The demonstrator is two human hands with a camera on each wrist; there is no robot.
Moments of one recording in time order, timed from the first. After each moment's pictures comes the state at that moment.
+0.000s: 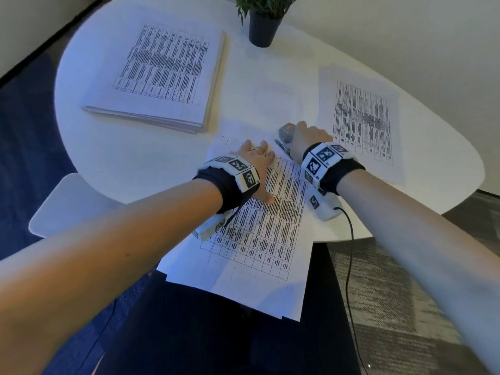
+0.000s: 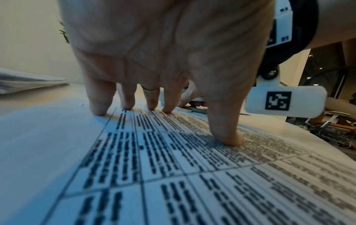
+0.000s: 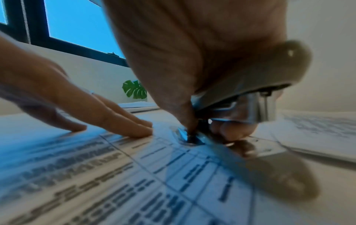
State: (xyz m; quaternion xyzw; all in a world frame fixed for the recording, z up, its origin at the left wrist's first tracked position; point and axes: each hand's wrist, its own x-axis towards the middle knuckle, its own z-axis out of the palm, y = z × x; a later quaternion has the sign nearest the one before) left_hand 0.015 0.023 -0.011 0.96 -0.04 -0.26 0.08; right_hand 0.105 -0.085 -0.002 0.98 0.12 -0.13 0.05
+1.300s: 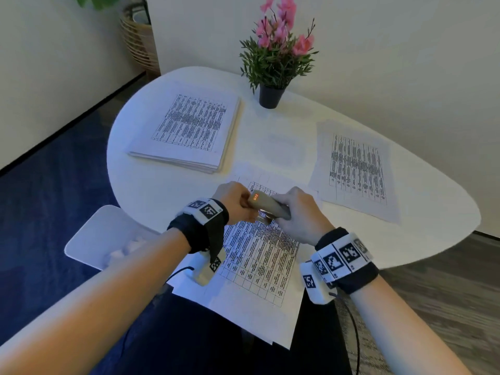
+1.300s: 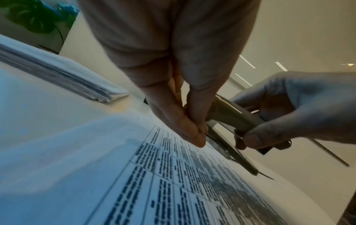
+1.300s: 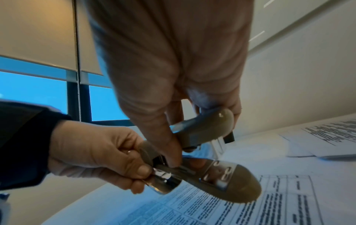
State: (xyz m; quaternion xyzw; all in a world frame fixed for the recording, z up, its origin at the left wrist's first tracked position) left_hand -0.035 0.054 0.001 0.91 0.13 -0.10 0.37; right_hand 0.010 -0.116 0.025 0.91 0.34 -0.15 -0.19
